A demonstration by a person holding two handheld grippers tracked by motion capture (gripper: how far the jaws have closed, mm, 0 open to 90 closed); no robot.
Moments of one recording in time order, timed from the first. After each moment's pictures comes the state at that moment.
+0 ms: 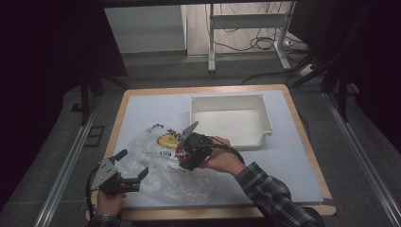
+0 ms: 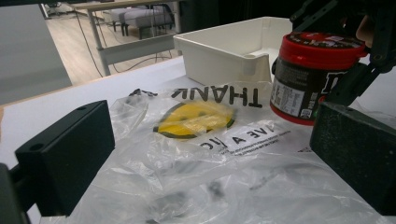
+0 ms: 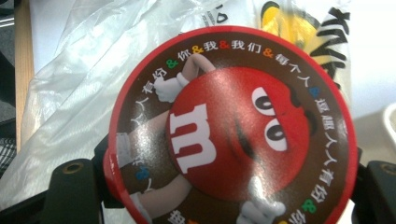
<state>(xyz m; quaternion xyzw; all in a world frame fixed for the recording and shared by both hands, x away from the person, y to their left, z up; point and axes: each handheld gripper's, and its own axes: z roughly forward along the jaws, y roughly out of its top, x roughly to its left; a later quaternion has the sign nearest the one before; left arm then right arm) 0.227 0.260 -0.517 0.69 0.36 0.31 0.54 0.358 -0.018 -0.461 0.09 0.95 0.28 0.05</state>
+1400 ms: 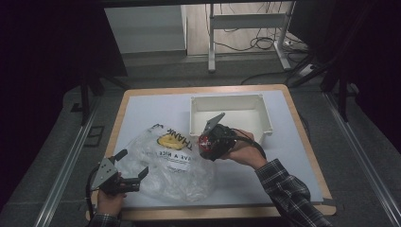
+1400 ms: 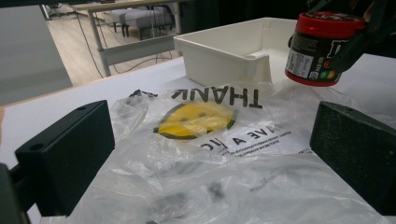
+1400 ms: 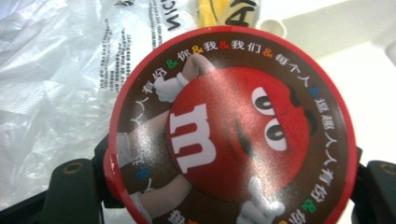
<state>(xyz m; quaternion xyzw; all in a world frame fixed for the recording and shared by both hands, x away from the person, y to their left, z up) 0.227 0.260 -0.517 0.69 0.36 0.31 0.55 0.383 -0.083 -0.448 0.12 0.95 0.28 0.08</state>
